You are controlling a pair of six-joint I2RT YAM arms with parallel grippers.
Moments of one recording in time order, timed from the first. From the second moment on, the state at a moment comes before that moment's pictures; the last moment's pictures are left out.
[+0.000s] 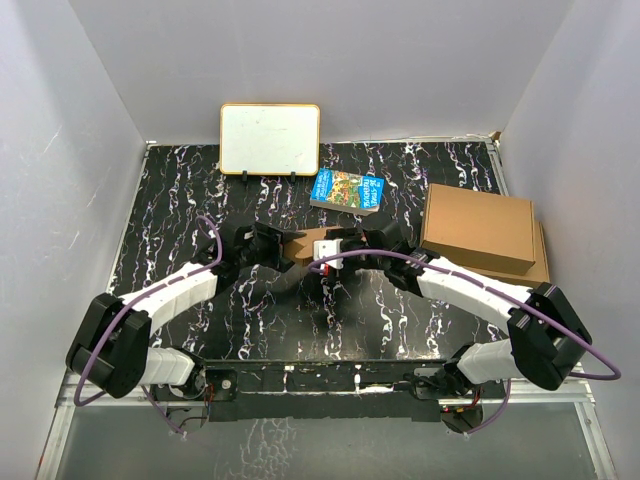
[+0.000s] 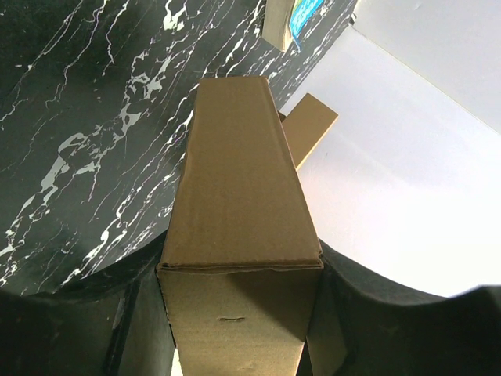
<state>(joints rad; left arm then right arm) -0.49 1.32 0.65 0.07 0.28 -1.77 0.71 1.34 0.79 0.05 -0.41 -0.95</state>
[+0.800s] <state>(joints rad) -0.49 1.13 0.56 0.09 0.22 -1.80 0.67 1.34 0.79 0.07 -0.44 -0.79</state>
